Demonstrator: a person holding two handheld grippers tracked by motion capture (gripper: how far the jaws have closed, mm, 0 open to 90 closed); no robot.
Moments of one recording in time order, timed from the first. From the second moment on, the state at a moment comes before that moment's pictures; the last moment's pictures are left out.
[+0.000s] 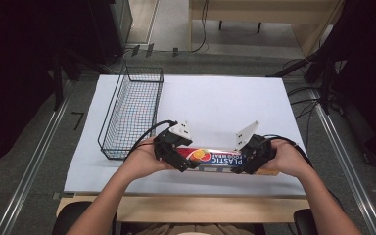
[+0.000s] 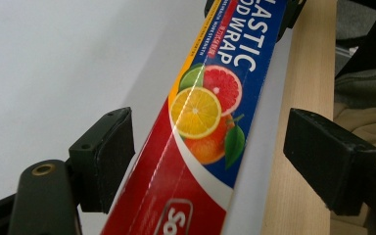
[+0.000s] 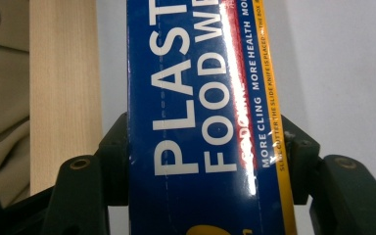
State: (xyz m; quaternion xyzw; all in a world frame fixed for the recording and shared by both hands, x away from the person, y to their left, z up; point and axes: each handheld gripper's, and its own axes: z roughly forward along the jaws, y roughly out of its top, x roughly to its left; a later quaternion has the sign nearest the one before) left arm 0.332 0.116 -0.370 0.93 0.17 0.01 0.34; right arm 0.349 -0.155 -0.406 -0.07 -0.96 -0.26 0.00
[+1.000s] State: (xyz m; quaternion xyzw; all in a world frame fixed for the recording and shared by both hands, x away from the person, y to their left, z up) left arm 0.322 0.079 -0.396 0.96 0.11 0.01 0.25; right arm 0.336 -0.121 -0.393 -0.02 -0.97 -0.26 0.00
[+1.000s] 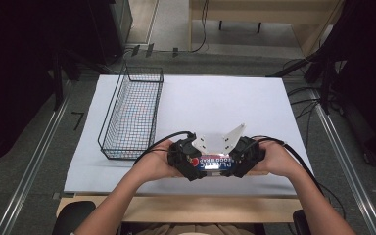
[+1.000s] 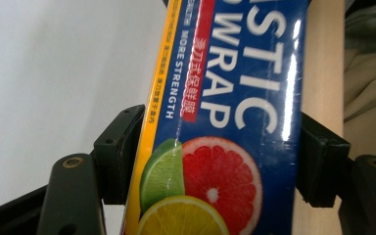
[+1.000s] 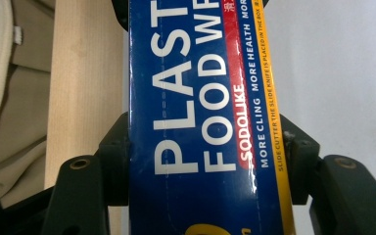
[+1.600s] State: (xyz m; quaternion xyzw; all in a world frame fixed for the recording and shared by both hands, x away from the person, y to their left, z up) left arm 0.309 0.077 -0.392 0.97 0.10 0.01 0.24; right arm 0.331 -0.120 -0.397 0.00 -0.96 -0.27 0.01
